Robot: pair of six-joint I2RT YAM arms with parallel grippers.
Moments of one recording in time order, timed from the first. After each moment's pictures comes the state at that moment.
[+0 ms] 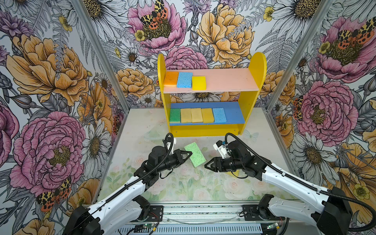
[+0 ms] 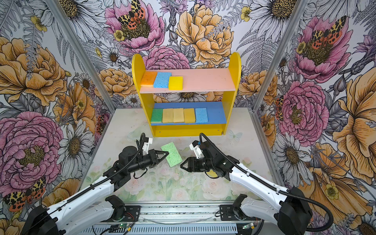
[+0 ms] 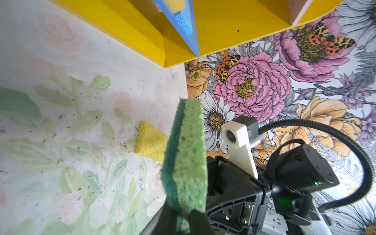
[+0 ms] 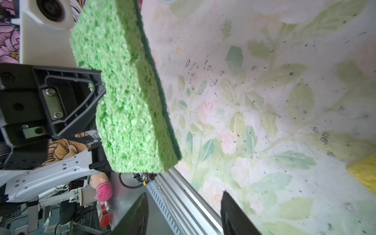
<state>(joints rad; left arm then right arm) -0.59 0.91 0.46 0.20 0.46 -1.14 0.74 1.10 0.75 -0.37 -0.52 0.74</state>
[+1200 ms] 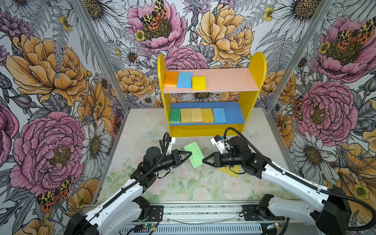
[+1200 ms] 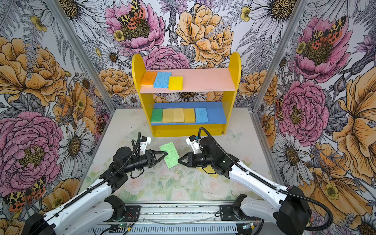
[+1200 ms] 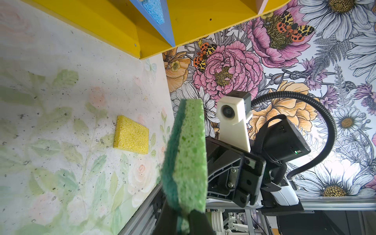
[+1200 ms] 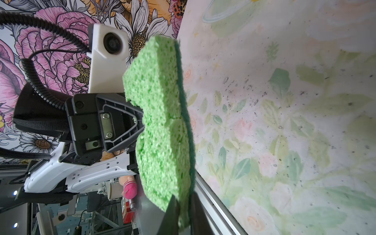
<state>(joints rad) -0.53 0.85 0.44 0.24 0.58 -1.16 0.74 1.11 0.80 -0.25 -0.59 0.81</state>
